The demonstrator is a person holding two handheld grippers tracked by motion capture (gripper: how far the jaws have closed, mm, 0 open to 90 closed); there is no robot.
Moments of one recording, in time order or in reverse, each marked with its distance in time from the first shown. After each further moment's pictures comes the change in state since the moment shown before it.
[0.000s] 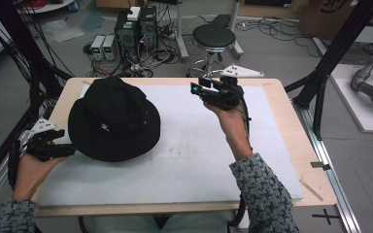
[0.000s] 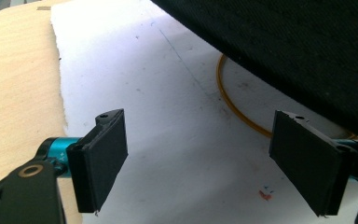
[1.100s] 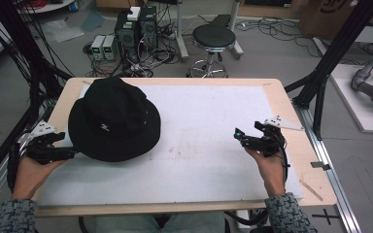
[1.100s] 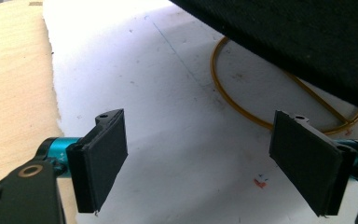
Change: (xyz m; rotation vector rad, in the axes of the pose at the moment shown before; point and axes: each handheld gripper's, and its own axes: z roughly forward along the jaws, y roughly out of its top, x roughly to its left) left arm -0.002 -0.007 -0.004 0.005 -0.019 0.014; right arm -0.045 -0.127 -0.104 0.114 -0.331 0.148
